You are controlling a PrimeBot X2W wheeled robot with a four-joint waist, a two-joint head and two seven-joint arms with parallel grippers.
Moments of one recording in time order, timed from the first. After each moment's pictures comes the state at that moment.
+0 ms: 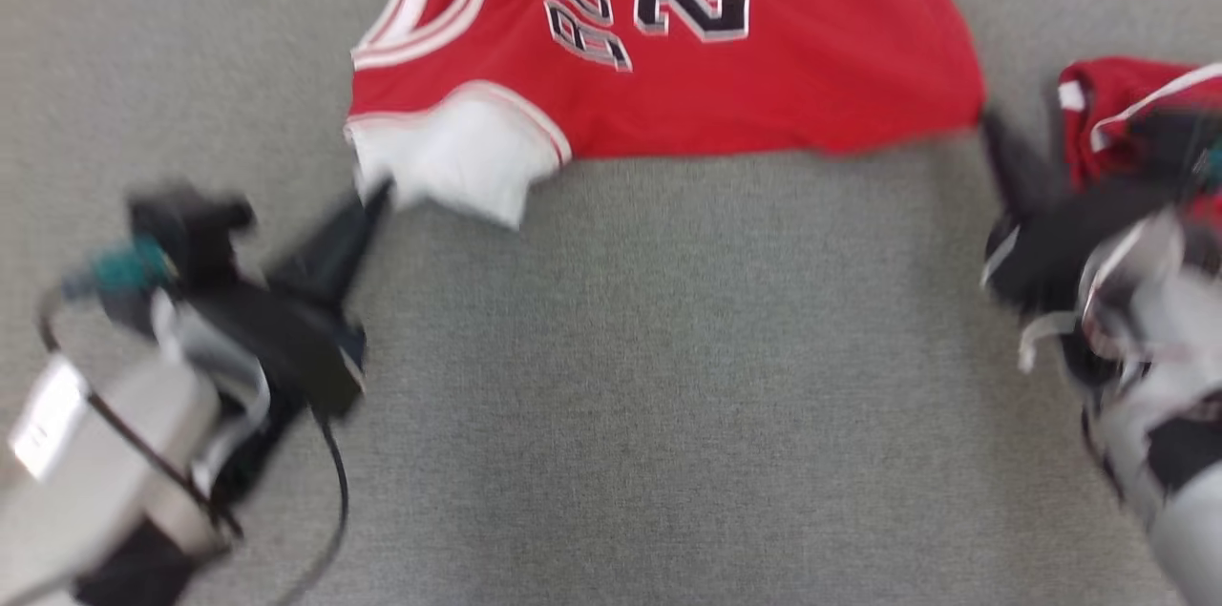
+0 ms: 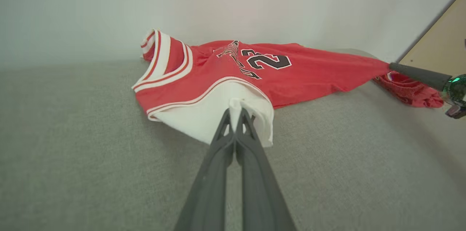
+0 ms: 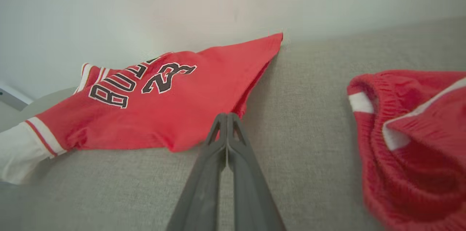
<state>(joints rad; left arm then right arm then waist) -0.75 0.49 -0.82 0.36 -0.82 -0.12 -0.13 -0.69 -0.33 0.30 0.60 0.79 0.12 0.00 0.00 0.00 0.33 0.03</state>
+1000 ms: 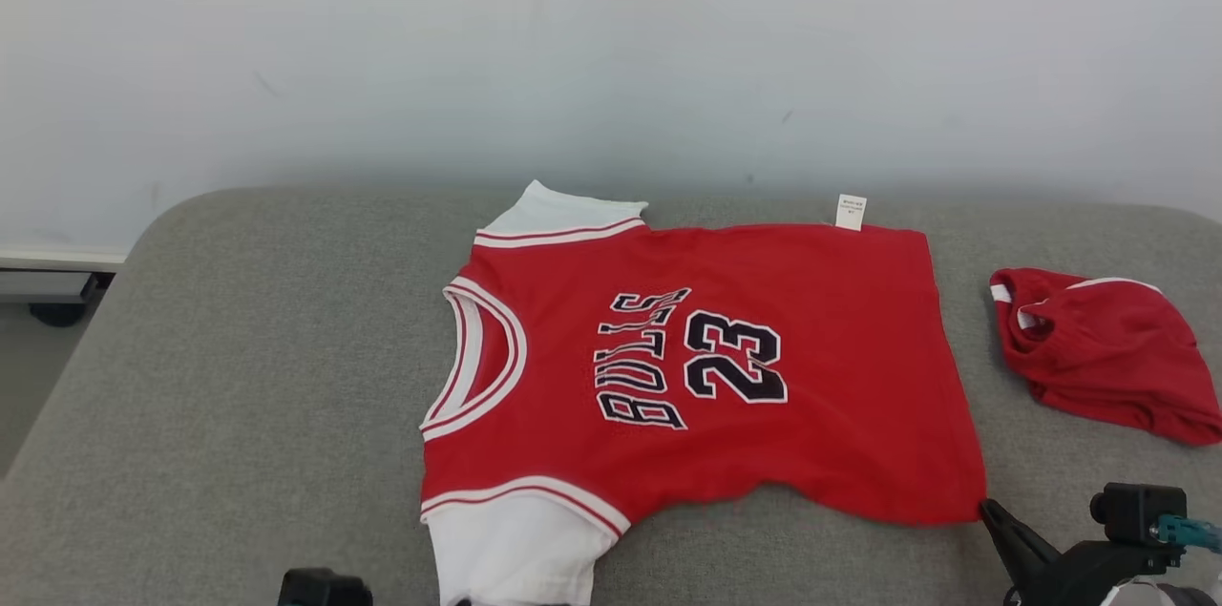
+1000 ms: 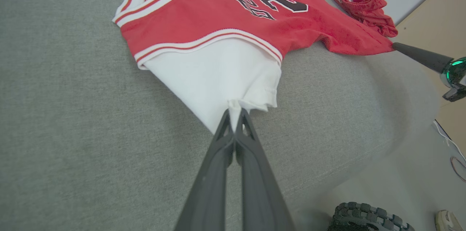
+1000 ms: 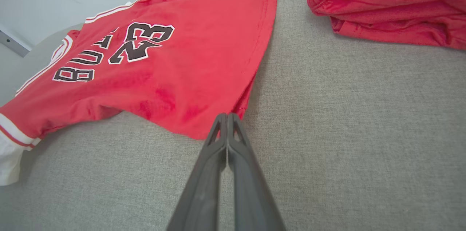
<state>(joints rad) -0.23 0.54 -0.98 0.16 -0.89 0.05 -0.04 -0.12 -0.38 0.35 0.54 0.83 0.10 -0.05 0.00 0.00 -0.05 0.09</state>
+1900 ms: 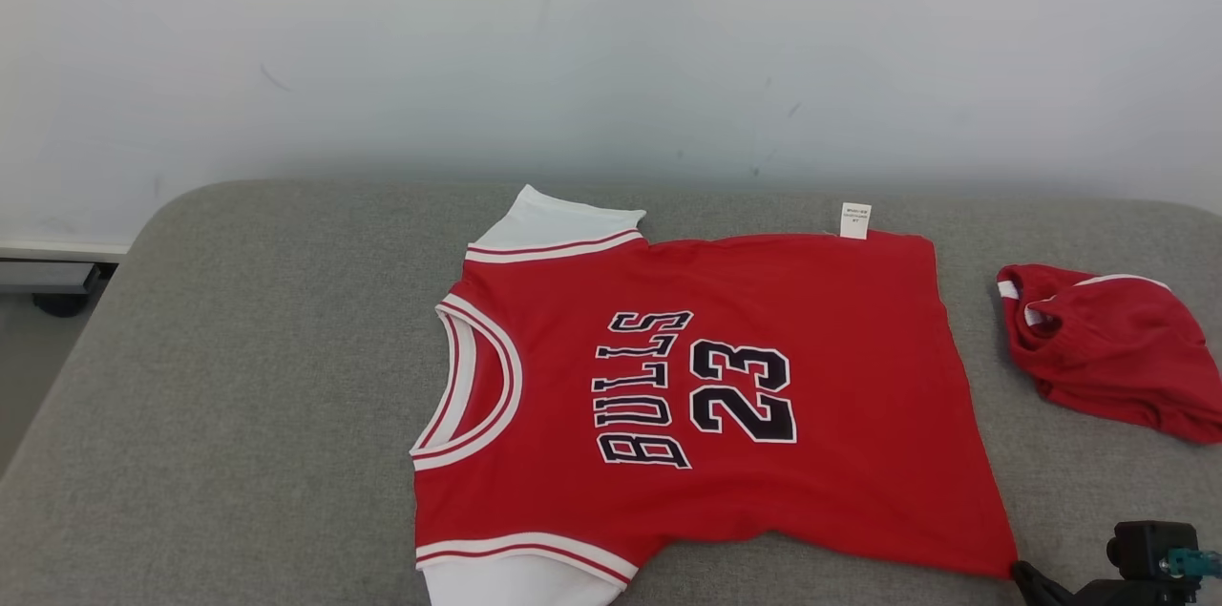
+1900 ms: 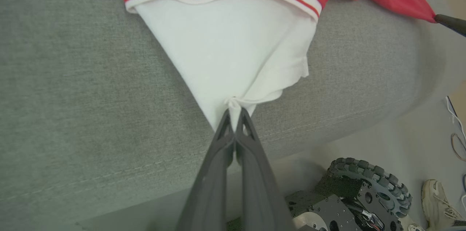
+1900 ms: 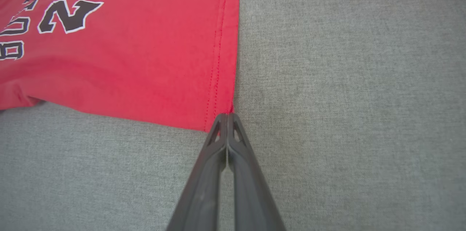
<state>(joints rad) -0.17 0.53 -1.02 0.19 -0.92 0.11 0.10 -0.03 -0.44 0.35 0.47 0.82 -0.01 0.07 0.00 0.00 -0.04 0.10</state>
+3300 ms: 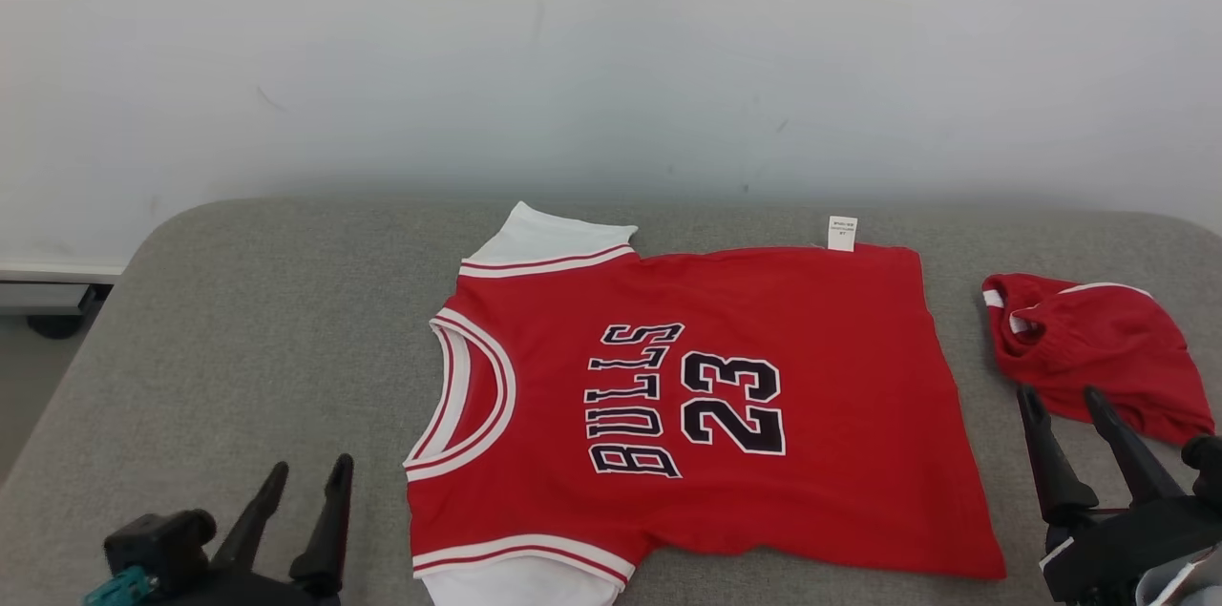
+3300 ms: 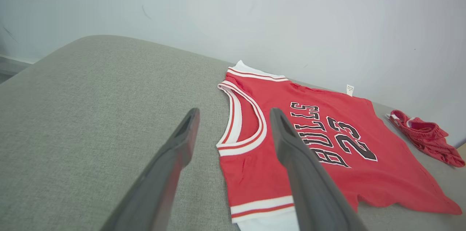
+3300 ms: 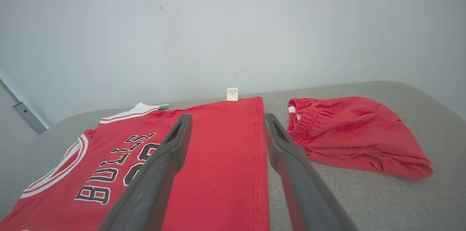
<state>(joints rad) -0.17 0.46 -0.64 0.24 -0.83 0.12 -0.25 -0.03 -0.45 0.22 0.19 0.79 -0.04 -0.18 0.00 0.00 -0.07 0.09</state>
